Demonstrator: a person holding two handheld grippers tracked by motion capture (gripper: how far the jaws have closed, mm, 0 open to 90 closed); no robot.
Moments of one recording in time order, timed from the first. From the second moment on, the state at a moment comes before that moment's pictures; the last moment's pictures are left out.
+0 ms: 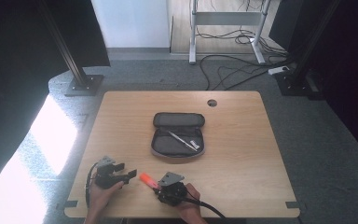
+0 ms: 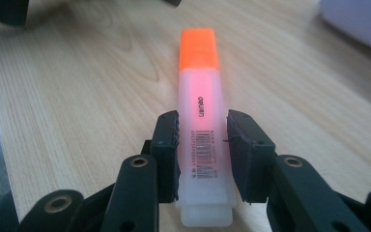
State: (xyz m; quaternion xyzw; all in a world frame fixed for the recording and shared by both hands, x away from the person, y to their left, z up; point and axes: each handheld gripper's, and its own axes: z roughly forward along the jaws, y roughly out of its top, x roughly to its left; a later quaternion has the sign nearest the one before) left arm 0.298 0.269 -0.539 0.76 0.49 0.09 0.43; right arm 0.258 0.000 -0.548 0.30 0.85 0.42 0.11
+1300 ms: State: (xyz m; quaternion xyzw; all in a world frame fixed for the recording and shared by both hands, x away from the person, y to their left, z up) left arm 0.299 0.267 -0.541 0.76 0.49 0.09 0.42; right arm 0.261 -0.052 -0.508 0.32 0.80 0.49 0.12
